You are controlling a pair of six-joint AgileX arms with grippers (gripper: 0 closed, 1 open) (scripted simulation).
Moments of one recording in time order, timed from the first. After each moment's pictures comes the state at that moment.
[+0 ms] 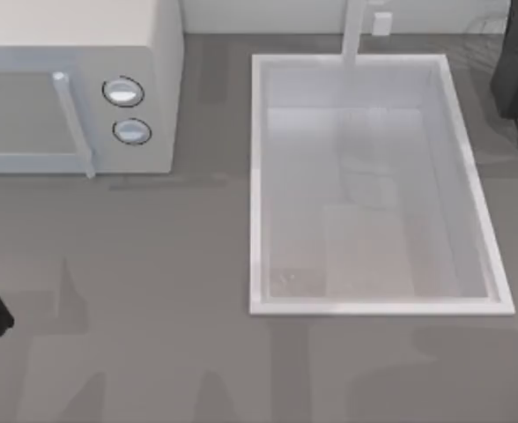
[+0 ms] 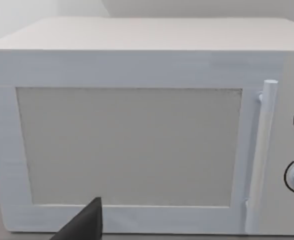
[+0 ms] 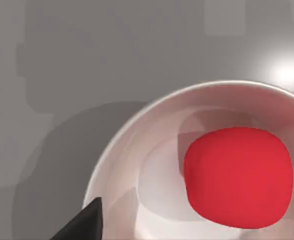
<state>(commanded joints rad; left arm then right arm) 0.00 0.00 0.00 0.00 0.00 0.00 -0.29 1.19 0.82 -0.81 0.00 -0.28</state>
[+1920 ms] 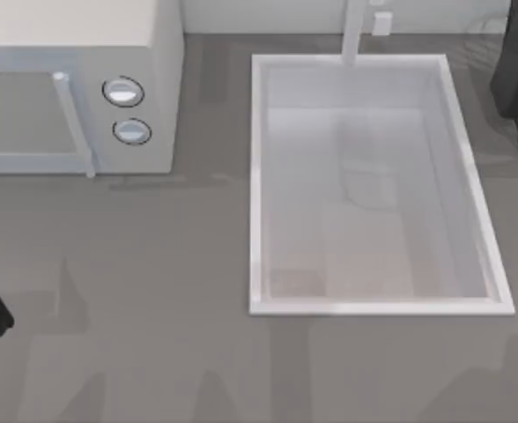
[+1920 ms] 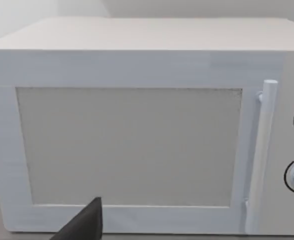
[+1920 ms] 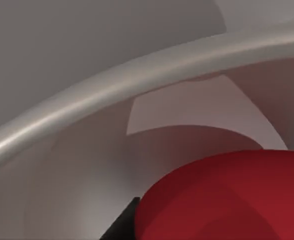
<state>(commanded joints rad) 0.00 0.00 0.00 0.00 0.00 0.00 -0.38 1.79 0.83 -0.61 0.00 -0.36</state>
